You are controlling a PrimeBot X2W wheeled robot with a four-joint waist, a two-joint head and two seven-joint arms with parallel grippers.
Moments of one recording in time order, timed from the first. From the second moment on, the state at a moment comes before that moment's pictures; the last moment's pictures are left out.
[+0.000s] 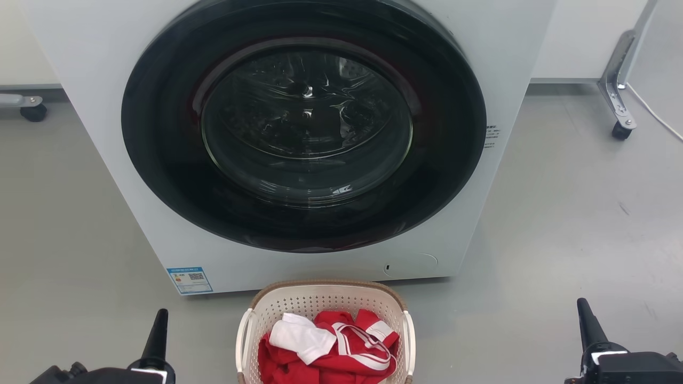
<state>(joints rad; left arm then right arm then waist) -0.02 0.05 0.05 0.26 -1.34 -0.08 0.05 -0.05 -0.05 -0.06 0.27 1.36 0.07 0.05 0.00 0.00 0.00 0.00</state>
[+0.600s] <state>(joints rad) -0.08 0.04 0.09 0.30 -1.60 -0.12 0.11 -0.09 -0.04 -0.13 0.30 1.60 0.12 0.11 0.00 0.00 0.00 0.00</state>
